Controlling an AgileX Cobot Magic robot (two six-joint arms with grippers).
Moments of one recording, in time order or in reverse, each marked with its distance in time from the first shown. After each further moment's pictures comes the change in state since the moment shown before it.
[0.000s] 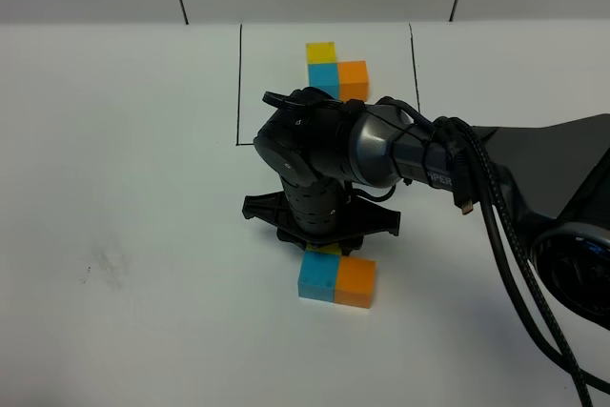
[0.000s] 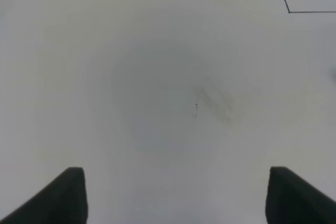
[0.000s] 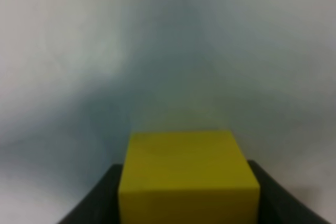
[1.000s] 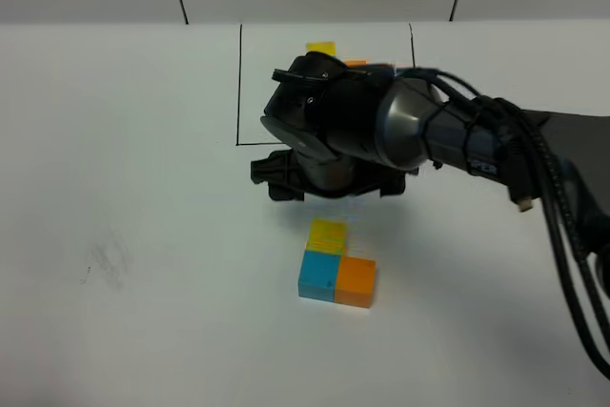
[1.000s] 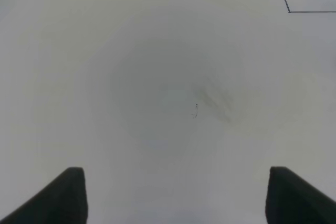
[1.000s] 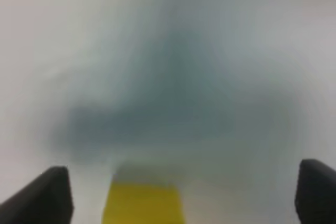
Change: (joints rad) left arm 0.000 0.000 0.000 0.000 0.000 0.000; right arm 0.000 -0.134 0.002 -0.229 0.018 -0.079
